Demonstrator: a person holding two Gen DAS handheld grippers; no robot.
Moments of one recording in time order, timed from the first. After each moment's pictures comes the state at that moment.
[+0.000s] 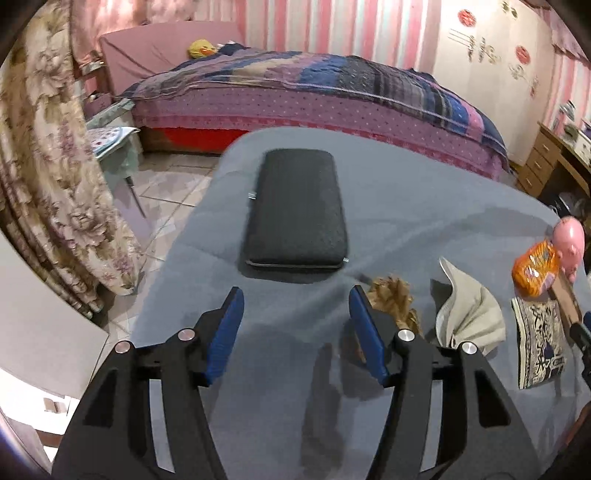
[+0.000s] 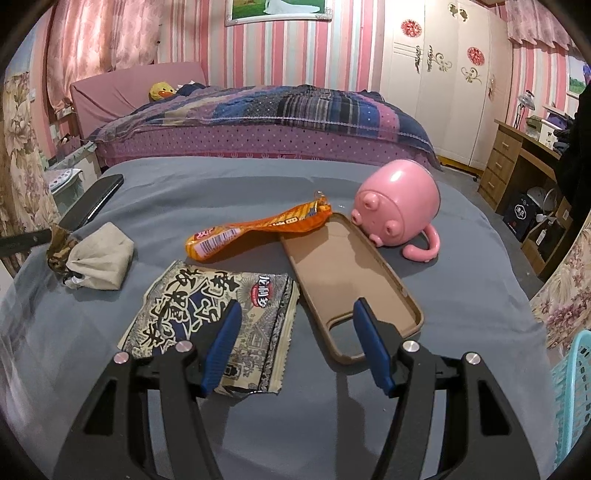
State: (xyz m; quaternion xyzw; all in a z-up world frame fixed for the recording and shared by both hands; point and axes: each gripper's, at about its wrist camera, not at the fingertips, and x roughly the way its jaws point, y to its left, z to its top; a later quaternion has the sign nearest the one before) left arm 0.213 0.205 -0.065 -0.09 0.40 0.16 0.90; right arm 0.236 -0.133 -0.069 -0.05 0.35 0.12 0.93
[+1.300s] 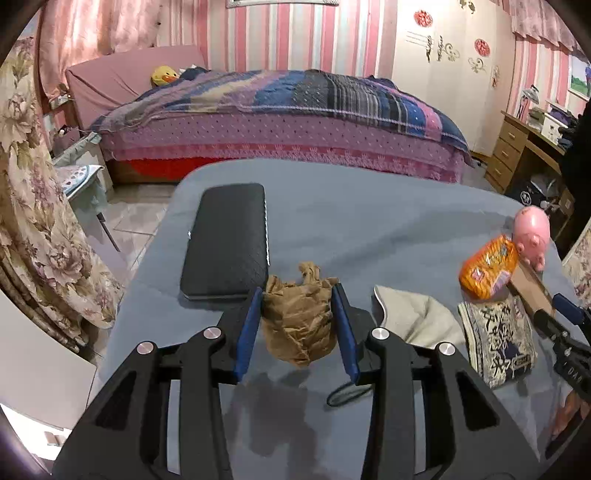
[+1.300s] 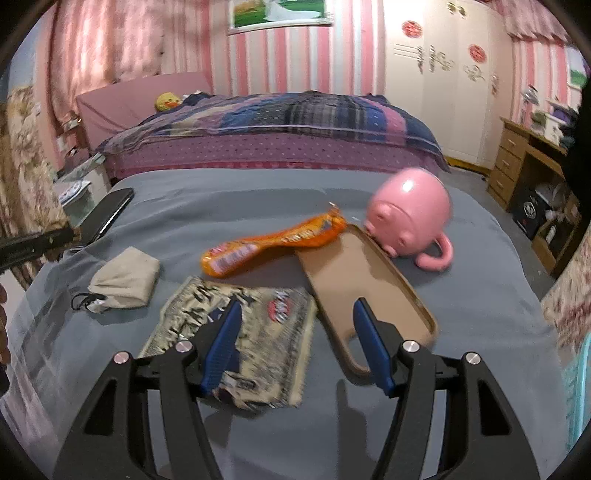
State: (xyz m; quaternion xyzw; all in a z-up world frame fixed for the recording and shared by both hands) left arm 0.218 0.163 -0.032 -0.06 0.37 0.11 0.92; right arm 0.240 -0.119 -0.060 -0.05 0.33 0.14 0.93
